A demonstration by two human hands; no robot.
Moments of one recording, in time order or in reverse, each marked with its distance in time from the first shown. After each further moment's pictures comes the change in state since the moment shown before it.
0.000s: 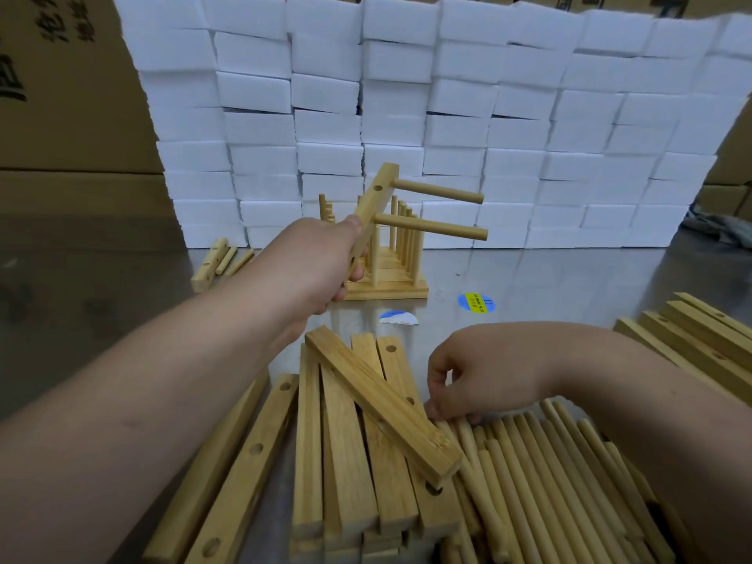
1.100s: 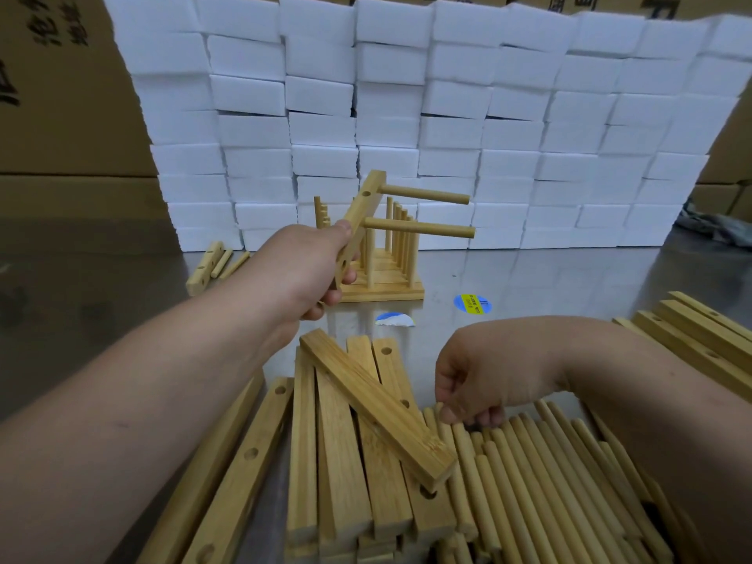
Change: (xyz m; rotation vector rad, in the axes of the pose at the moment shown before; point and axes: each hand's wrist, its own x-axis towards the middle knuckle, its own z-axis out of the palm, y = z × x) left_hand 0.004 -0.004 -0.001 -0.093 -0.002 -0.058; right_hand 0.001 0.008 -0.004 0.179 -0.081 -0.022
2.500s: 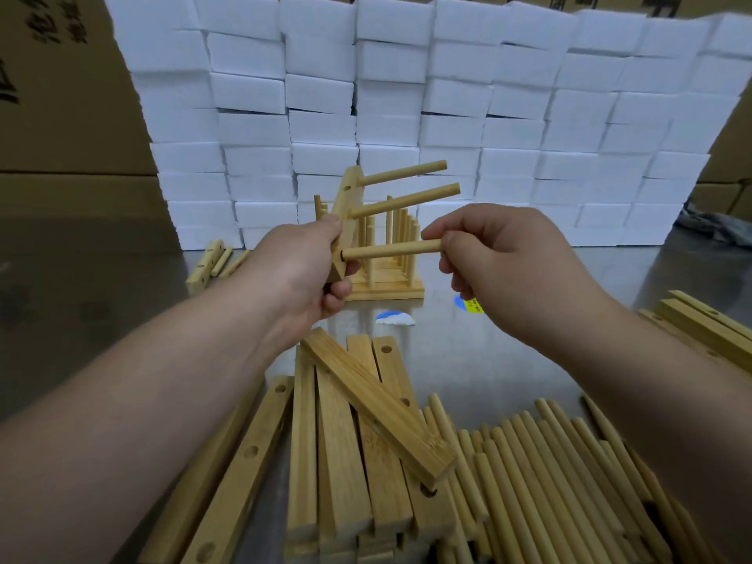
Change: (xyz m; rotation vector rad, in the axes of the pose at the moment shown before) left_hand 0.000 0.002 0.005 -0.334 -0.009 -0.072; right_hand -0.015 -0.025 -0.013 0.466 0.988 -0.390
